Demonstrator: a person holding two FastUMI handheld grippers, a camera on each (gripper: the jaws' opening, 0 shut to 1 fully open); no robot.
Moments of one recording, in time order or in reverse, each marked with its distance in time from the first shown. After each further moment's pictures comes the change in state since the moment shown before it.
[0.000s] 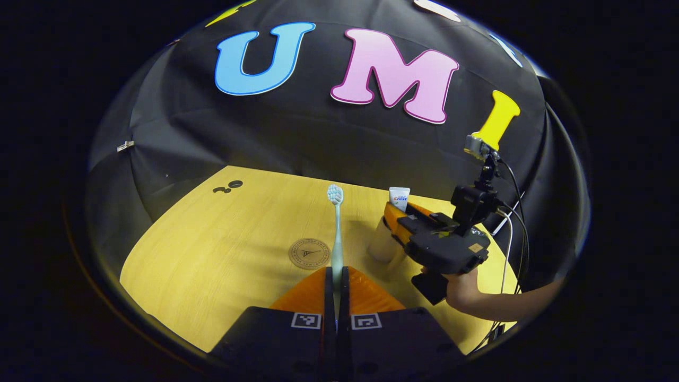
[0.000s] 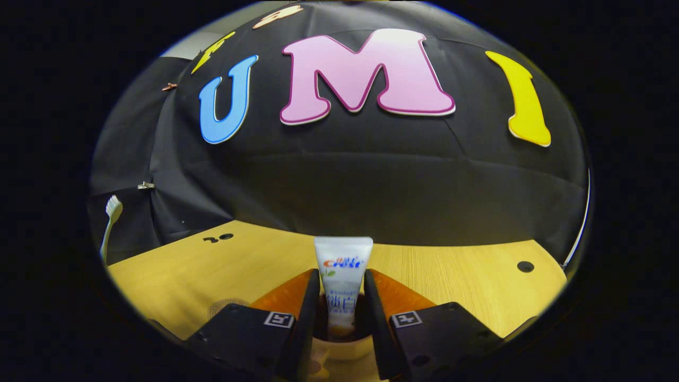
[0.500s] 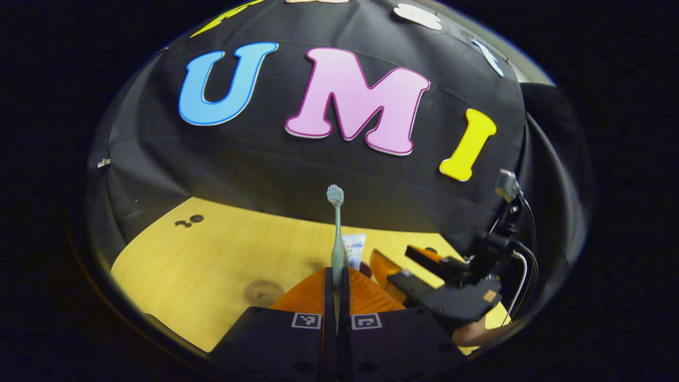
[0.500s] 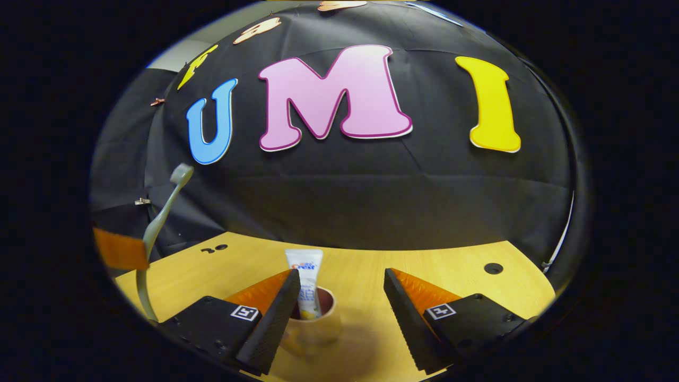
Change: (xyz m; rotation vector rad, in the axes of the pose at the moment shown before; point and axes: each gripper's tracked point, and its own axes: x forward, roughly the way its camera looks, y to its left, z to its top) left arm 0.043 -0.081 0.080 0.019 -0.215 -0.159; right arm -0.070 -0.061 0.027 0.025 0.000 -0.082
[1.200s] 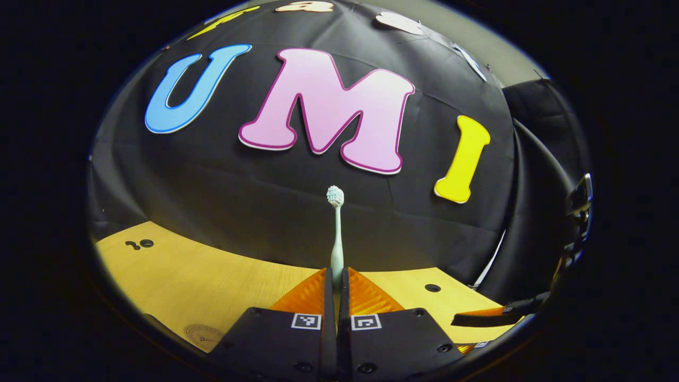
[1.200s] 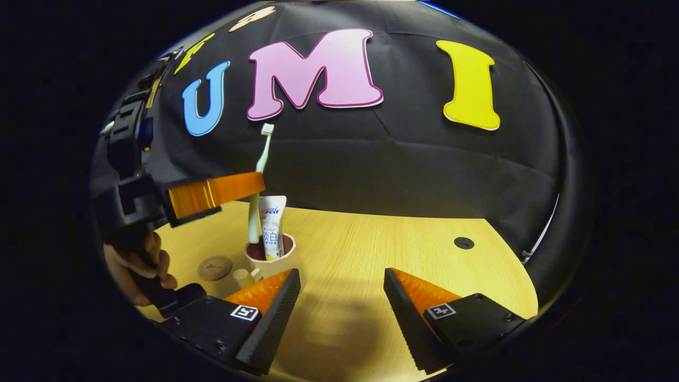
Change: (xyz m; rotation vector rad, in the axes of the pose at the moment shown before) left arm 0.134 -0.022 -0.010 0.043 -0.227 -0.080; right arm -0.044 -0.042 -0.044 -0.031 0.148 -0.014
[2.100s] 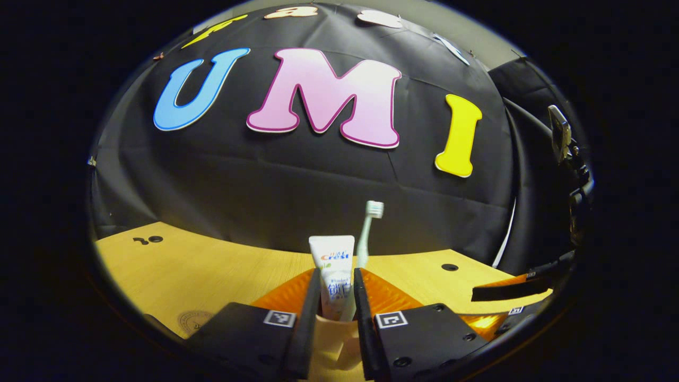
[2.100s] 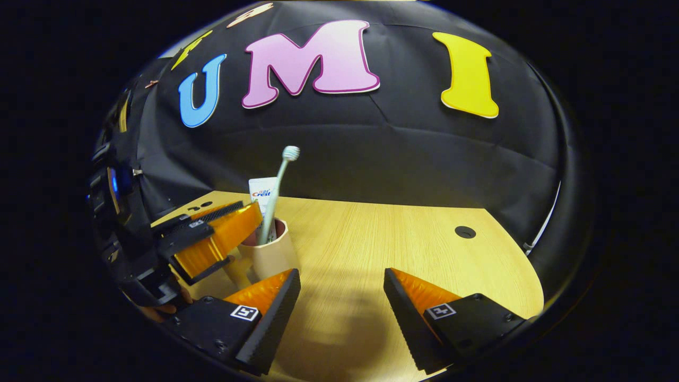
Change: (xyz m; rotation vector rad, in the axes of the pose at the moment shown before) left arm -0.025 0.012 -0.057 0.076 0.000 0.050; right arm 0.010 -0.006 -0.019 0.010 0.027 -0.020
